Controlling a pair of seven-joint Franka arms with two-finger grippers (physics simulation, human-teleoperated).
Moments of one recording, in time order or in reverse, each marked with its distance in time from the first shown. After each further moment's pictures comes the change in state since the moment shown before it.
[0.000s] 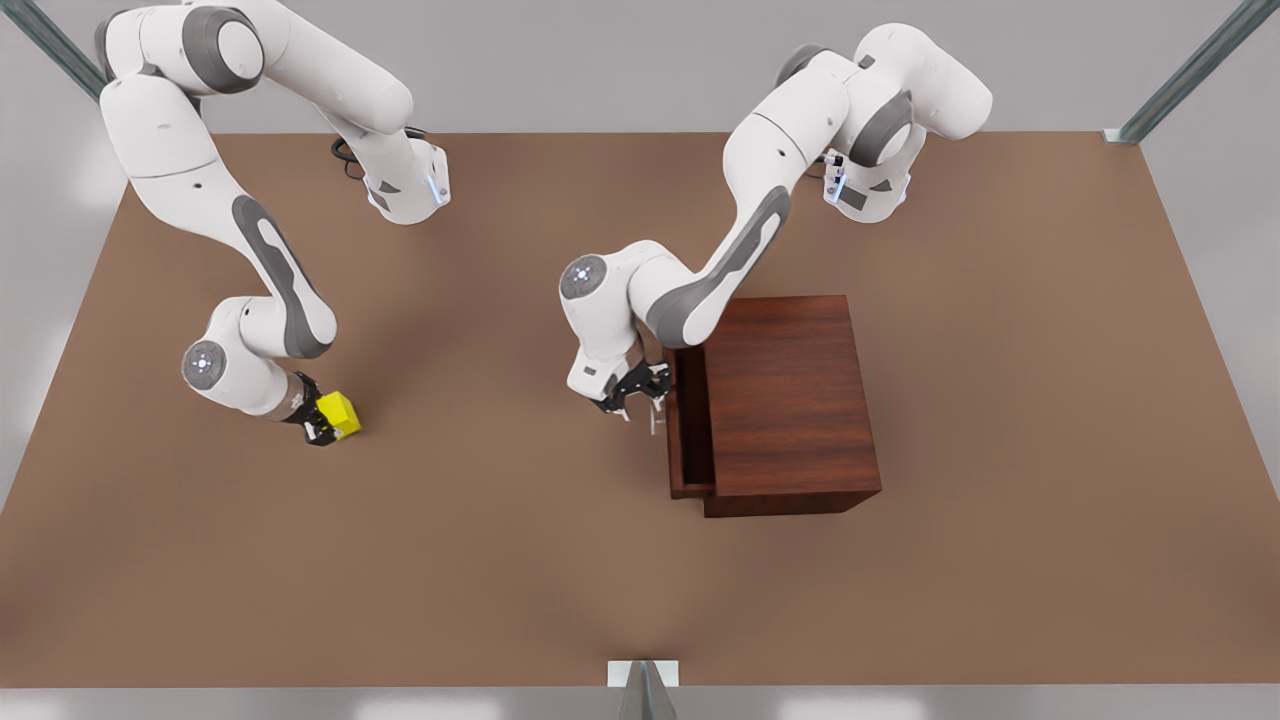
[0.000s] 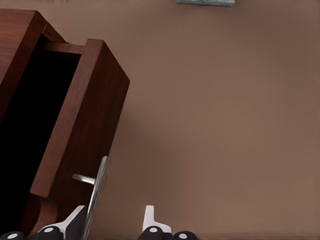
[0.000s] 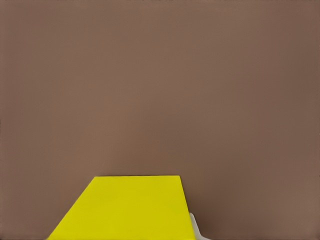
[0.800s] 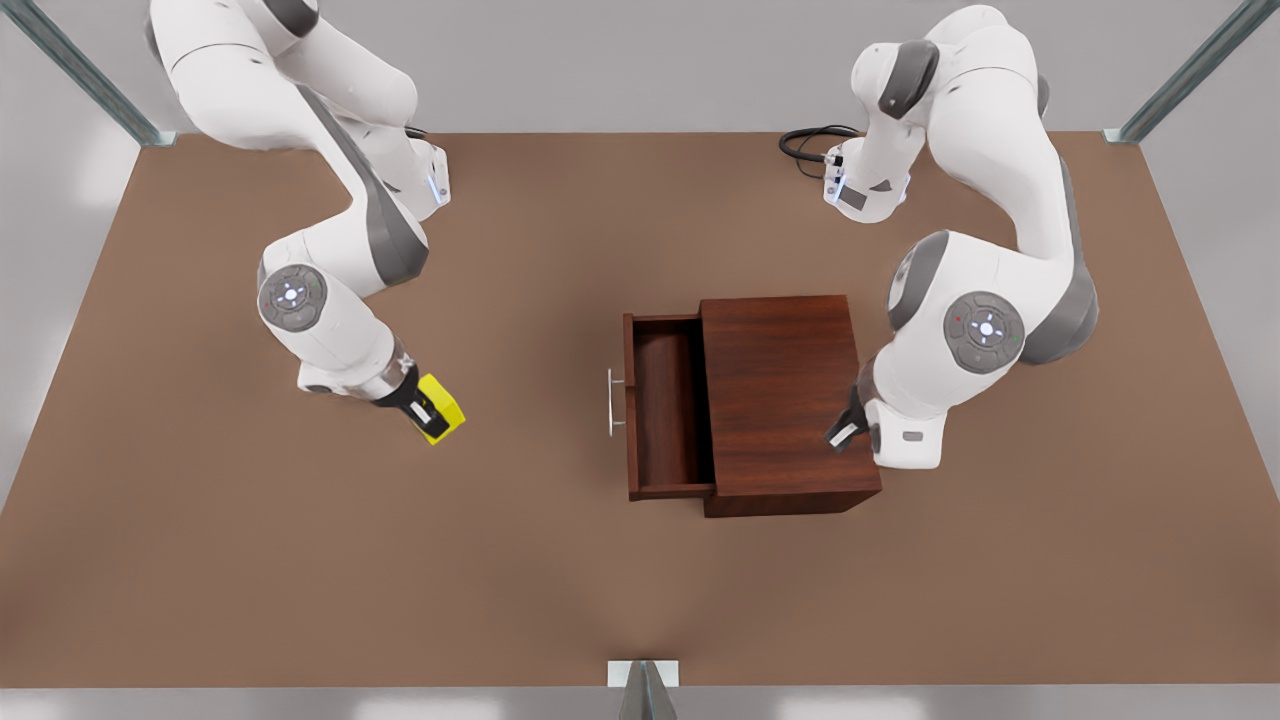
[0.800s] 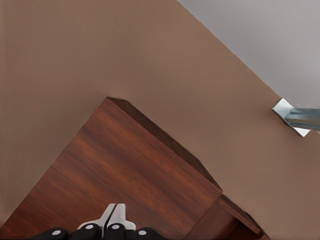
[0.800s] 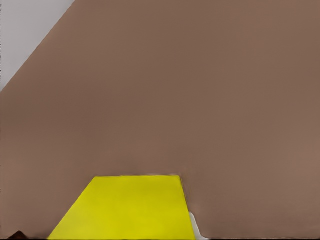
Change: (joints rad) left arm 0.559 -0.238 -0.057 0.195 -0.420 -0.444 0.131; right arm 0.256 -0.105 0.359 0.548 -0.001 -0.558 0.229
